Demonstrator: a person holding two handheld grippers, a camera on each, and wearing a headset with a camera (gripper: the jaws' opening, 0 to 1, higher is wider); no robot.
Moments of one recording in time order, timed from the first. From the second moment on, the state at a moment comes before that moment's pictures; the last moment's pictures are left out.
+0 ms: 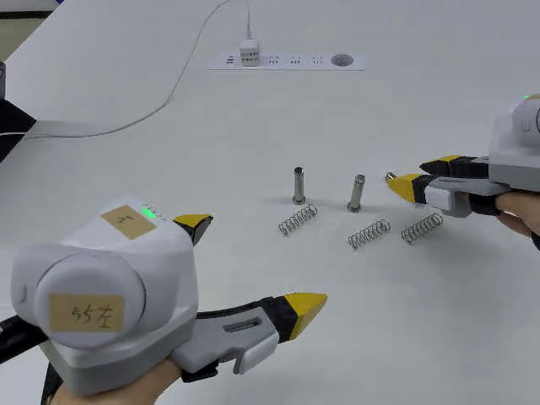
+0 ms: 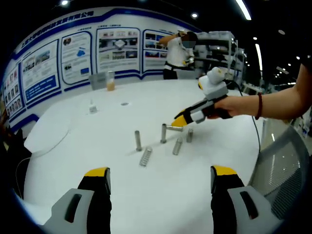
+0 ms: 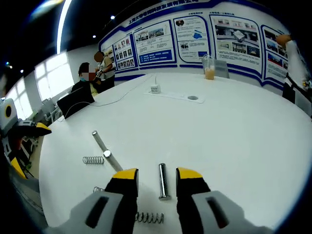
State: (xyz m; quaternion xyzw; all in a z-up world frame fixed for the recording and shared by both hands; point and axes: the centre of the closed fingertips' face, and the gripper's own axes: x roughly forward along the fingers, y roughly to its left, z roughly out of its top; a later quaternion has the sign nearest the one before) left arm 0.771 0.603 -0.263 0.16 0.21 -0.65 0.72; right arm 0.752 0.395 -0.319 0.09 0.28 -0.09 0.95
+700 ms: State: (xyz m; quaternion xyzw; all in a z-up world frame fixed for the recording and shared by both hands) left arm 0.774 0.605 -0.265 0.14 0.21 -0.65 0.72; right arm 0.772 0.387 -0.344 0.07 0.30 -0.10 0.95
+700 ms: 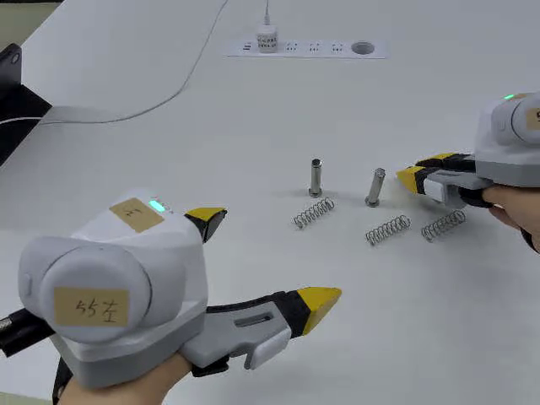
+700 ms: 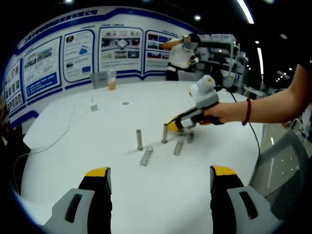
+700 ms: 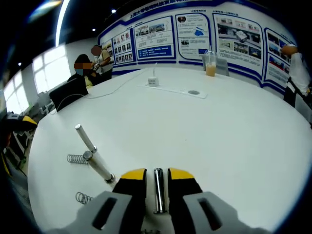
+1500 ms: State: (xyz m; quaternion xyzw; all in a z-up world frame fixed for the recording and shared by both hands) left arm 0.775 0.605 -0.262 0.15 0.21 -0.65 0.71; right arm 0.768 0.380 -0.340 0.09 0.32 -0.12 0.93
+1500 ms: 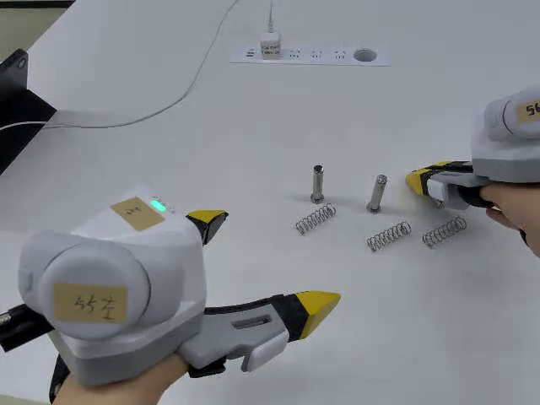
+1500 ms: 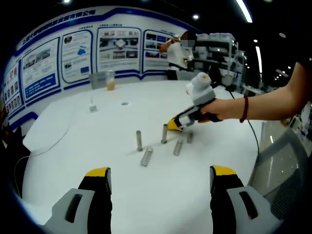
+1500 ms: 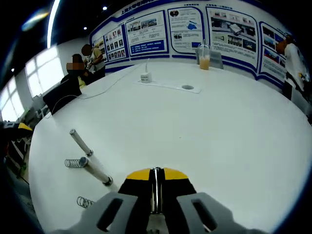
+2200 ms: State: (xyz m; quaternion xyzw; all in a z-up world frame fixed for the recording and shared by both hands) left arm 0.770 0.604 -0.253 0.15 0.20 -0.65 0.72; right arm 0.751 0.387 -0.309 0.09 0.31 -0.13 0.94
